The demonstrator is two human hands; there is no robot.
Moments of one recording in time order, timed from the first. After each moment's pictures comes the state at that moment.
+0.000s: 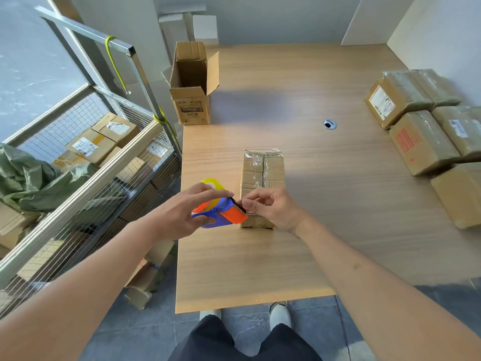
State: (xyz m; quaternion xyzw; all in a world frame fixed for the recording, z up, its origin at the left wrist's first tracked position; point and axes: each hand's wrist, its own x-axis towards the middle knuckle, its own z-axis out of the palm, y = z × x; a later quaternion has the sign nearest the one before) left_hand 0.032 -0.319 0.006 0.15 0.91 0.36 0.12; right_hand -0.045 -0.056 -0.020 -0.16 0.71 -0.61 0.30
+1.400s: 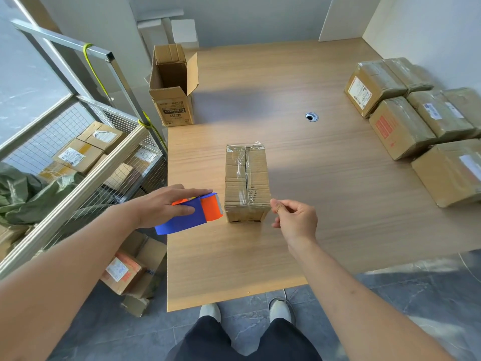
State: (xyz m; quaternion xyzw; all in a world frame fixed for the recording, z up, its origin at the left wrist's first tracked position) left_hand 0.017 -0.332 0.004 0.10 0.91 0.31 0.27; right_hand 0.003 -0.003 -0.052 0.21 0.76 -0.62 0.04
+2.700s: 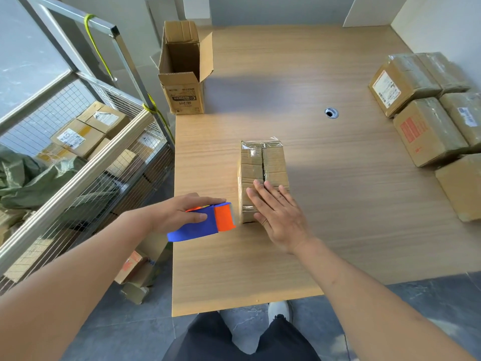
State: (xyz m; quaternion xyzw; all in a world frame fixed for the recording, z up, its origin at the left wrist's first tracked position) left_hand 0.009 -0.346 -0.033 0.07 0.85 0.39 0.34; right_hand -0.038 -0.025 -0.107 -0.37 0.92 -0.09 -0.05
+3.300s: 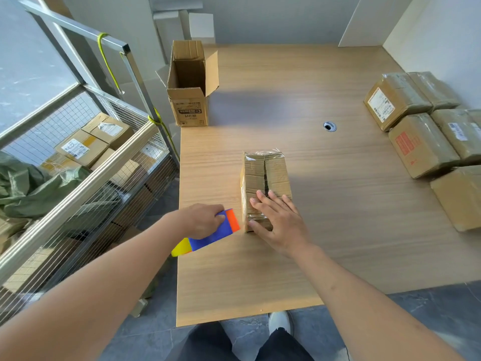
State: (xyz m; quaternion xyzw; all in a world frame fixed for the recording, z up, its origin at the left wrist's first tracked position) left_hand -0.012 -0.306 -0.046 -0.01 0.91 0.19 0.38; right_hand -0.035 -0.044 -0.083 -0.26 0.95 -0.17 0.07
